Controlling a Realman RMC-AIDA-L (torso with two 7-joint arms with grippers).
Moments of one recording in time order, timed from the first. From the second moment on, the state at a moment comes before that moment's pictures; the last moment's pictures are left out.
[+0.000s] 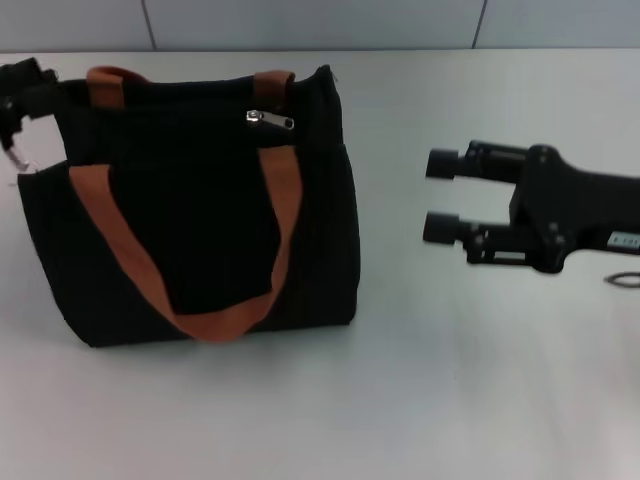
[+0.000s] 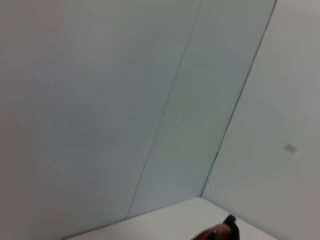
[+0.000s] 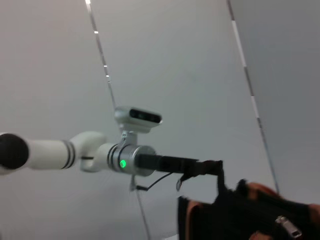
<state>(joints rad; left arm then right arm) -0.44 -1.85 0.50 0.74 1.82 1.82 -1.64 0.47 2.07 -0.84 -0.69 -1.67 -1.82 1.34</state>
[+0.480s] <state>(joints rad) -0.37 -1.86 0.49 0.98 2.00 1.91 -1.69 0.47 2.08 -0.85 -0.68 -1.76 -1.82 1.30</state>
